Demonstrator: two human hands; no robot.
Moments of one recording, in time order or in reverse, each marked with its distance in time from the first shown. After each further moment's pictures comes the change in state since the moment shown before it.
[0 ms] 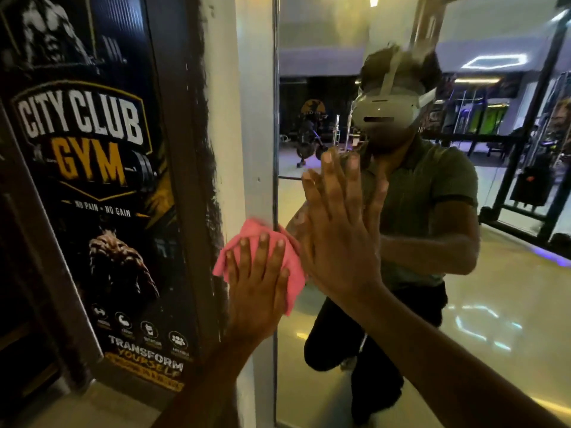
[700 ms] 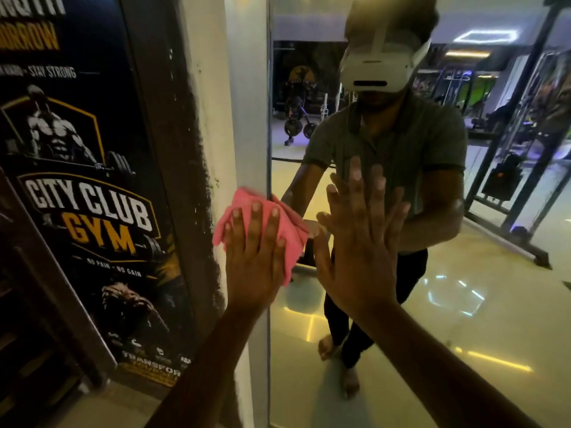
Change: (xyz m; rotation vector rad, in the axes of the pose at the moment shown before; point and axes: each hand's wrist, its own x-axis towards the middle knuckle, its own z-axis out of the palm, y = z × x) left_hand 0.254 -0.010 -0.101 -0.037 0.114 0.016; right_hand 0.214 0.055 -0.116 0.029 -0.099 0.078
